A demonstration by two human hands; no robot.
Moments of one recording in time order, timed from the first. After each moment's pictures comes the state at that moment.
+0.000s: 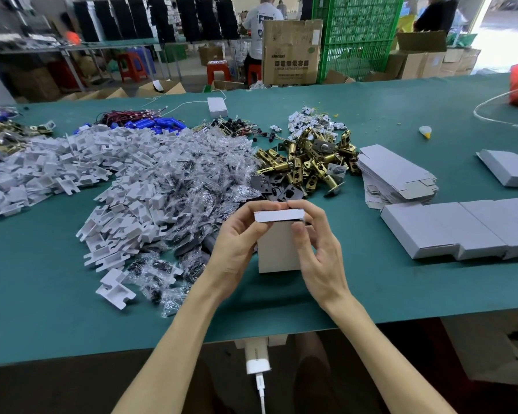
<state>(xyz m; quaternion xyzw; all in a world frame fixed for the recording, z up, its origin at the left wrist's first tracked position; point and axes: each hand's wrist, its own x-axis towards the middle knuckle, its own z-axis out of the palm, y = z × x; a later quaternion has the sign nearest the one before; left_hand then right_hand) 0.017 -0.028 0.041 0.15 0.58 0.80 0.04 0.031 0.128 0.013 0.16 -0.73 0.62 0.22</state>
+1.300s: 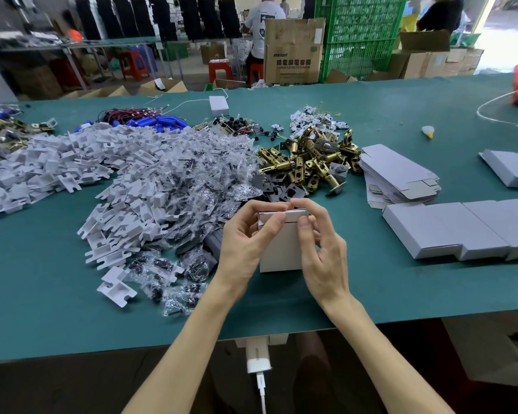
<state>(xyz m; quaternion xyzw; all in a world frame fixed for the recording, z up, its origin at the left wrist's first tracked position) 0.024 -0.017 0.038 0.16 0.61 0.77 -0.07 0.029 0.125 0.010 0.11 -0.75 0.59 0.27</state>
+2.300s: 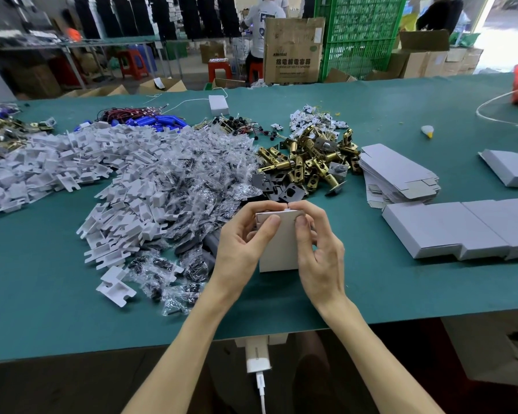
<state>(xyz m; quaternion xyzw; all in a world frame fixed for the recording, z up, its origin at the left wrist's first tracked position) 0.028 -0.023 0.036 0.16 0.66 0.72 -0.09 0.033 0.118 0.012 0.12 -0.75 0.57 0.31</state>
